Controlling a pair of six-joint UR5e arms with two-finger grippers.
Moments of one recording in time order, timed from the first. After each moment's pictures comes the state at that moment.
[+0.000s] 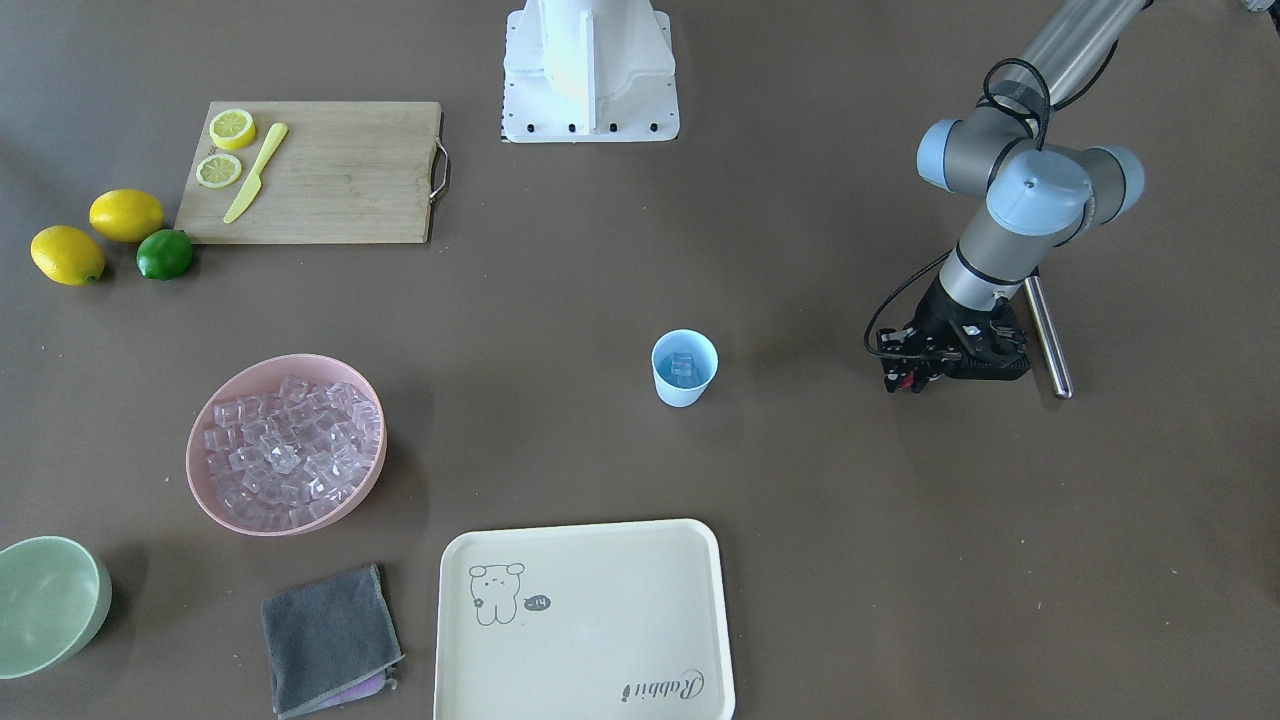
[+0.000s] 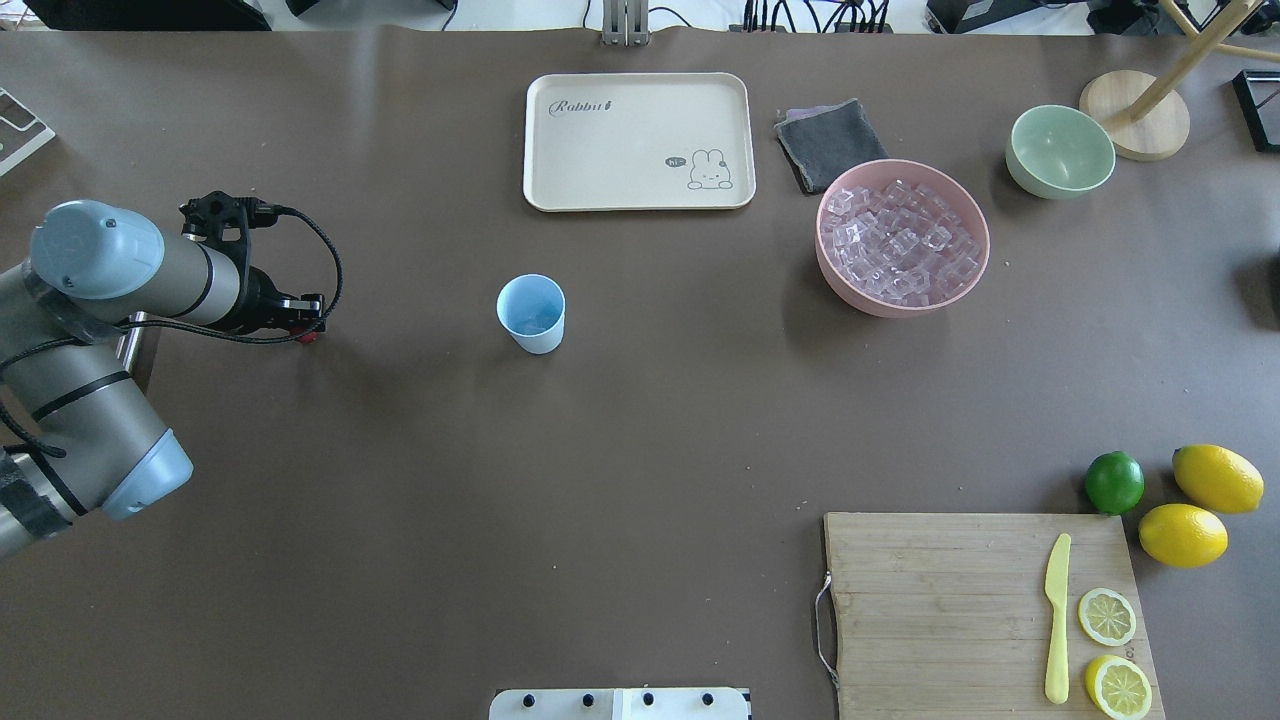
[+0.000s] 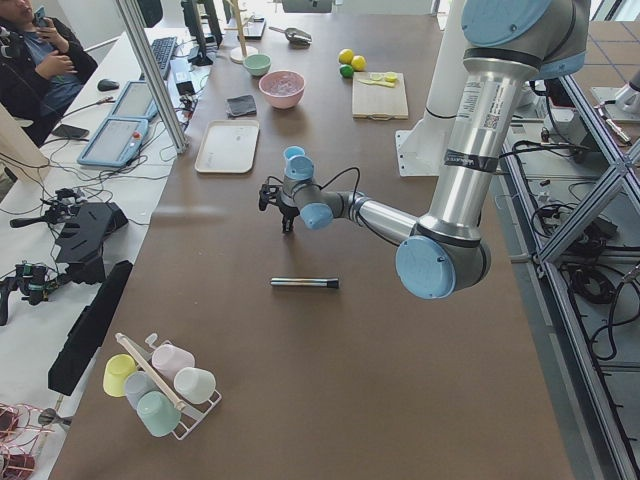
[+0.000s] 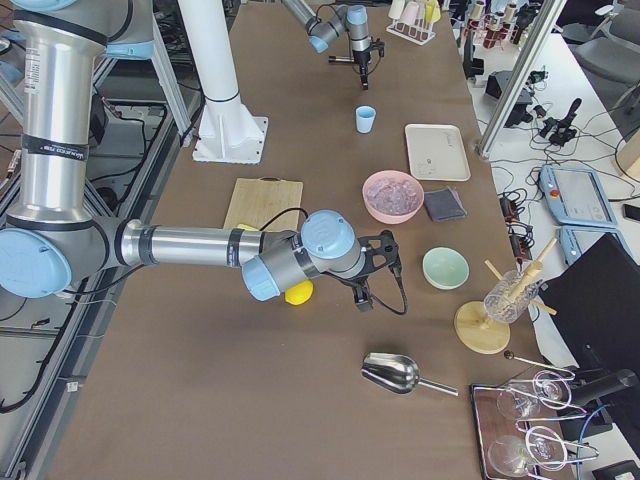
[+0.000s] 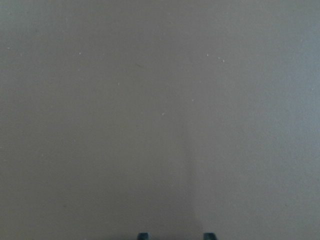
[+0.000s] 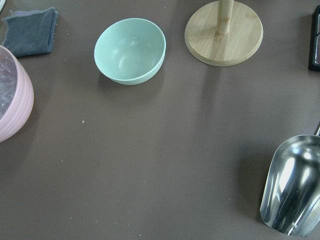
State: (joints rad) left arm -0.76 -1.83 -1.54 -2.21 -1.93 -1.06; right arm 1.57 -1.72 1.72 -1.03 2.49 0.19
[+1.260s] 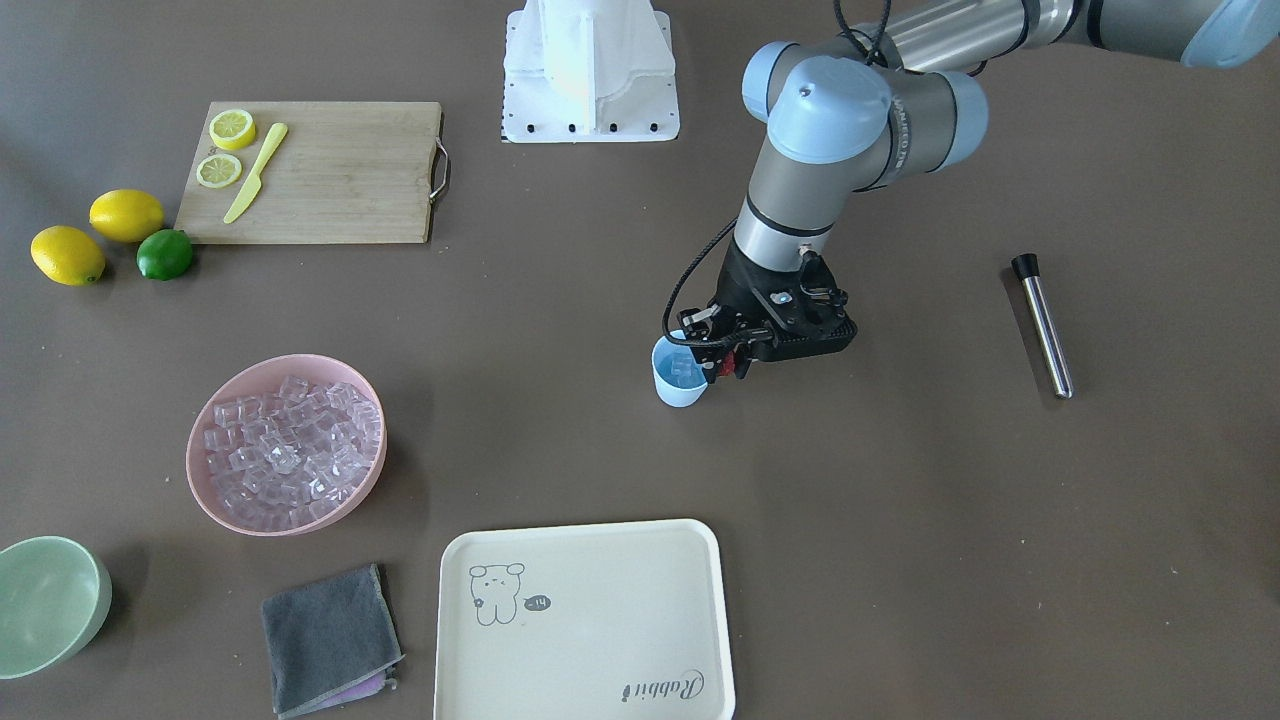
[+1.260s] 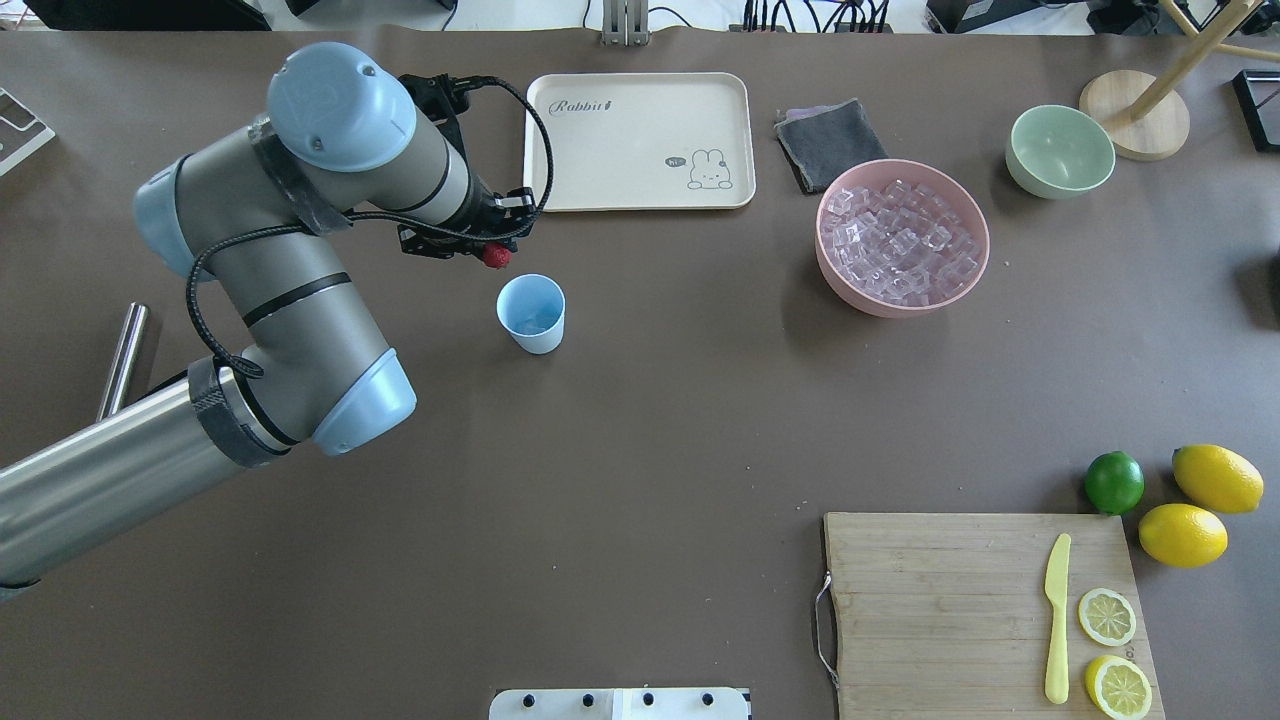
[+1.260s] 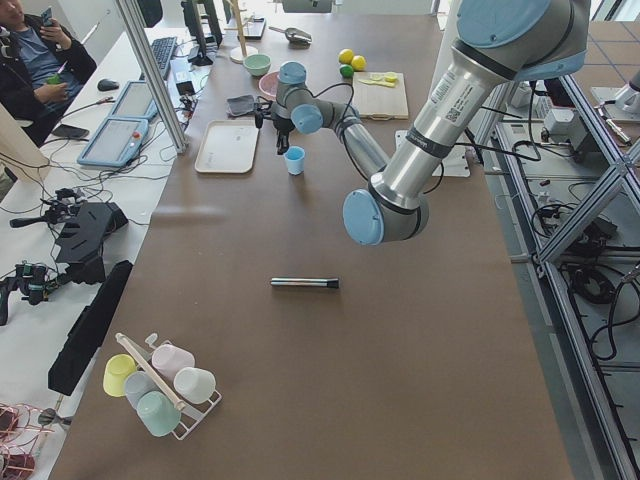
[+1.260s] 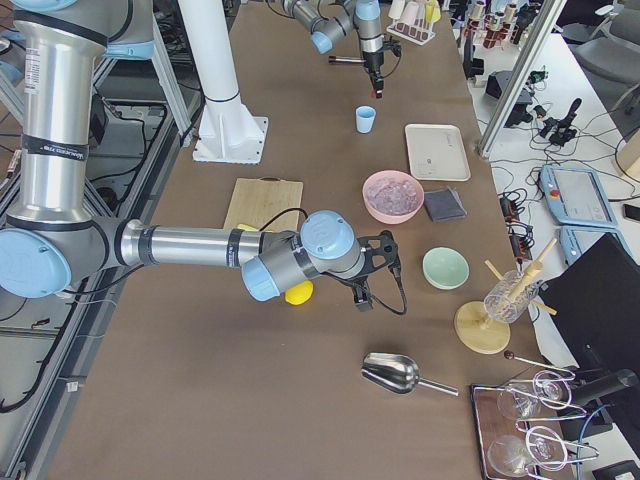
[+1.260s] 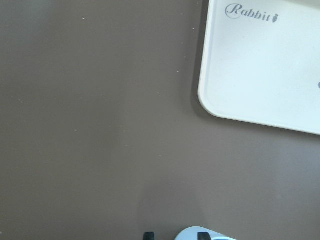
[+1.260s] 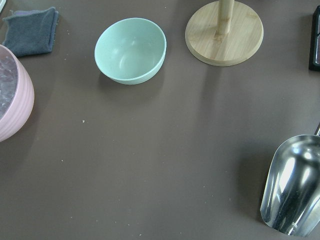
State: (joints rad) left arm -0.69 -2.28 -1.60 -1.77 -1.86 -1.39; right arm 1.57 -1.73 1.72 -1.03 2.50 0.19
